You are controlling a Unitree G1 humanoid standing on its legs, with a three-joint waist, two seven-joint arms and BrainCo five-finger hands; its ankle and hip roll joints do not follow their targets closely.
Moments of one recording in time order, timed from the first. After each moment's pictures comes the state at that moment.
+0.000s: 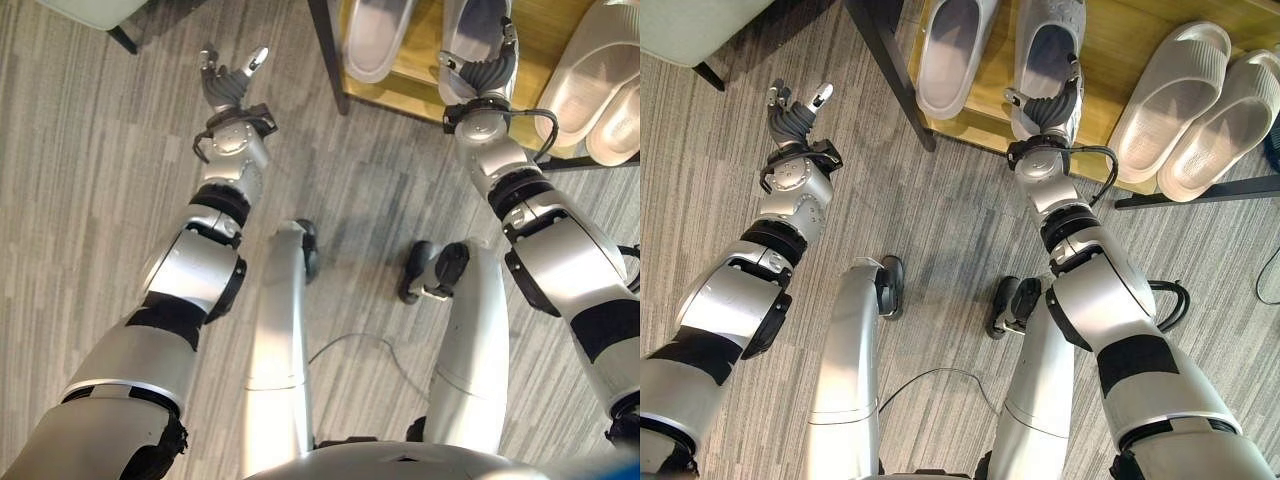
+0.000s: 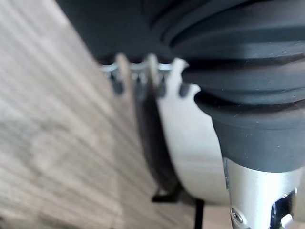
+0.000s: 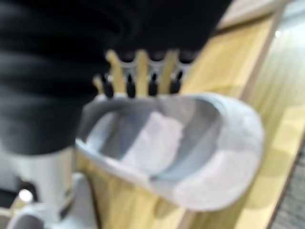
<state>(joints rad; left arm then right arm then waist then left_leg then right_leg) -1.25 0.38 -0.39 1.22 -0.87 -0.31 0.43 -1.35 -0.34 0.56 1.23 0.43 -0.12 -0.64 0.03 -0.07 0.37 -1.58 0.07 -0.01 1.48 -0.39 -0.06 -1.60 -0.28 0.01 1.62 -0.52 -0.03</state>
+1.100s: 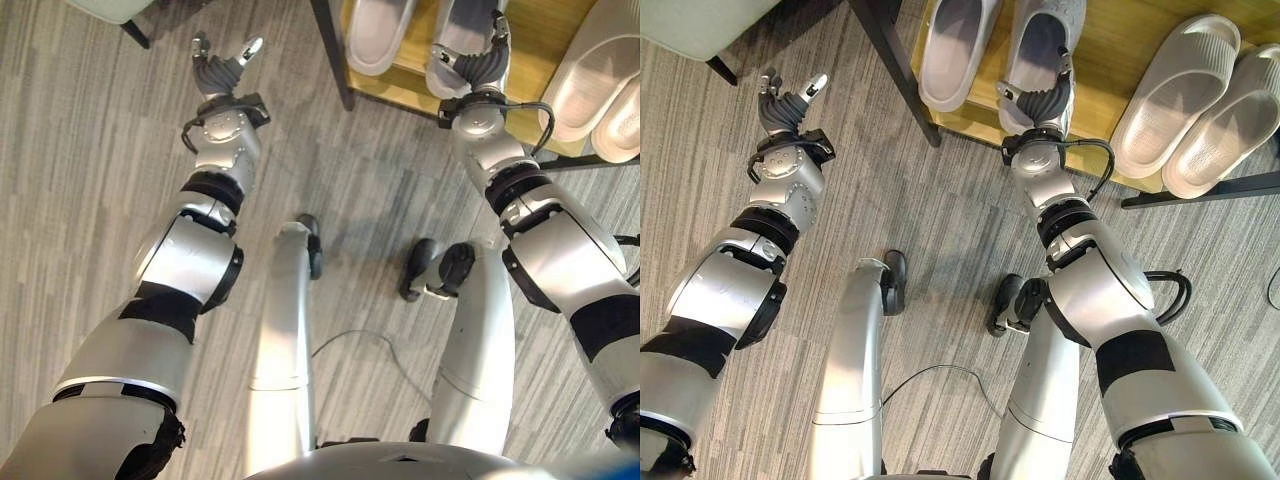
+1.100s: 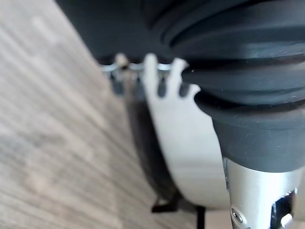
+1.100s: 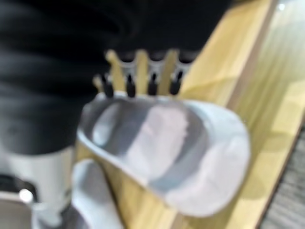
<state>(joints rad) -1.32 0.40 -0.43 1.28 -0.87 -0.29 0.42 -1.38 -0.31 0.61 1.25 0.53 -0.16 -0.59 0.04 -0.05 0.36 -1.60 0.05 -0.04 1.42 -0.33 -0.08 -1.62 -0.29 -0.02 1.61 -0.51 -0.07</state>
